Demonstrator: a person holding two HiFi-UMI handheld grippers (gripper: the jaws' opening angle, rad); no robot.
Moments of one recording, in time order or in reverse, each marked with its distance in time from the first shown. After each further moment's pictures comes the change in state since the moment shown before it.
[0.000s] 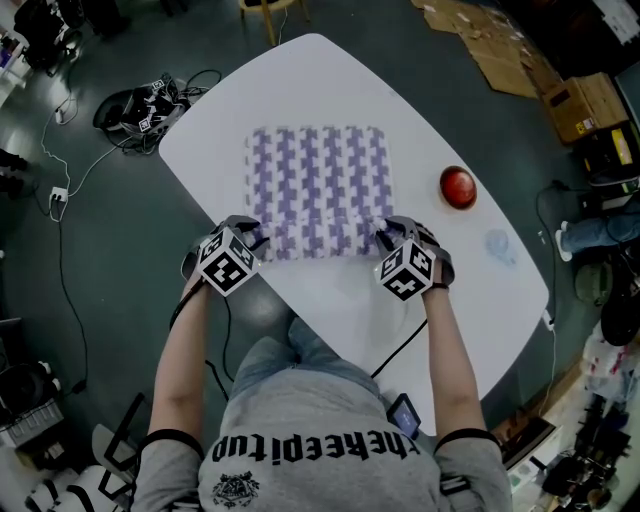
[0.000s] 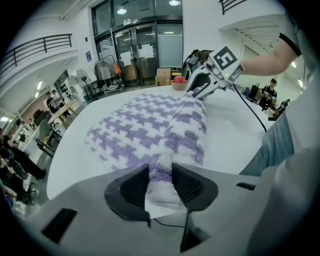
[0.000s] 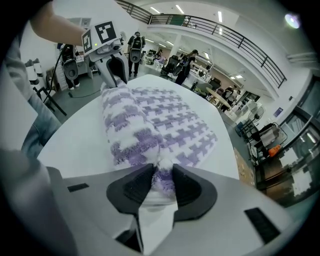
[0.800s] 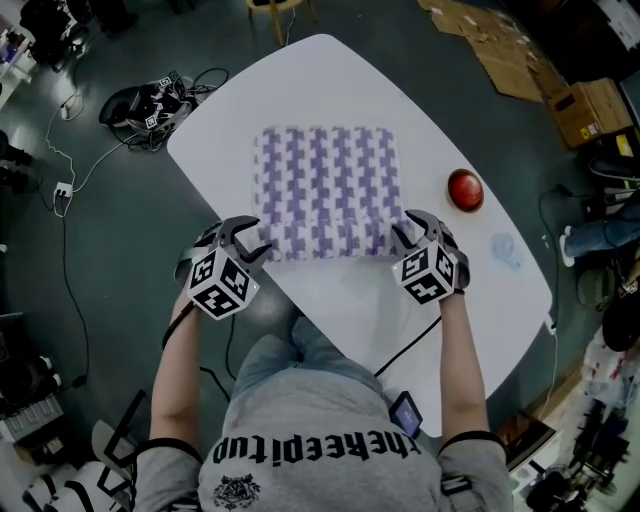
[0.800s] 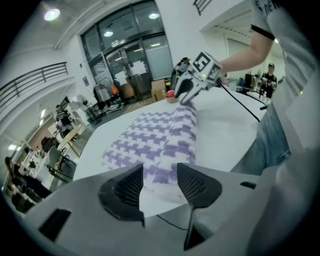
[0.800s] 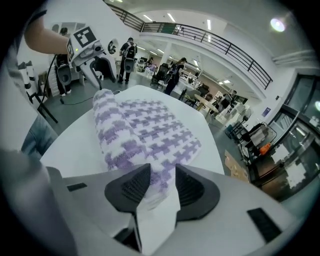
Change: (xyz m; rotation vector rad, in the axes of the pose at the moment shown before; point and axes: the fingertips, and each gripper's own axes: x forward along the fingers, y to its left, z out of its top) left arm -0.043 -0.029 0.033 0.169 -0.121 0.112; right arm -0.037 -0.030 -0.015 0.065 -0.081 -0.092
